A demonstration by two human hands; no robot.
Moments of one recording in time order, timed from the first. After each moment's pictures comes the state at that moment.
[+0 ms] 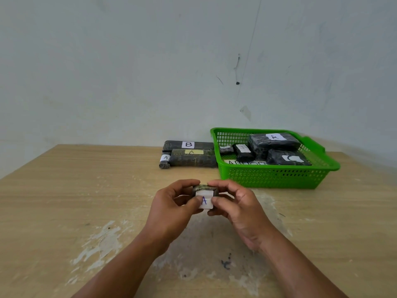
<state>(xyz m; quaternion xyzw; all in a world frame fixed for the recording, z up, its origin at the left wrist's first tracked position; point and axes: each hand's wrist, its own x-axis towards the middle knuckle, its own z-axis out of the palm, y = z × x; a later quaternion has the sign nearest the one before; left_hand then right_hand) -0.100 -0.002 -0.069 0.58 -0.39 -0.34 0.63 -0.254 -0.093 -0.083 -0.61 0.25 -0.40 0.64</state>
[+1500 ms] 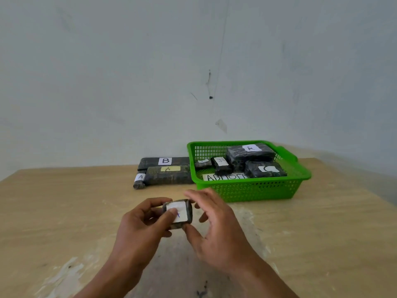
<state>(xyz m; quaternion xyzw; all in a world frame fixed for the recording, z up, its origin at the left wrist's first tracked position) -0.106 -0.009 -0.056 0.61 -0.36 -0.31 0.63 -0.264 -0.089 -0.070 -0.85 0.26 -0.40 0.22</state>
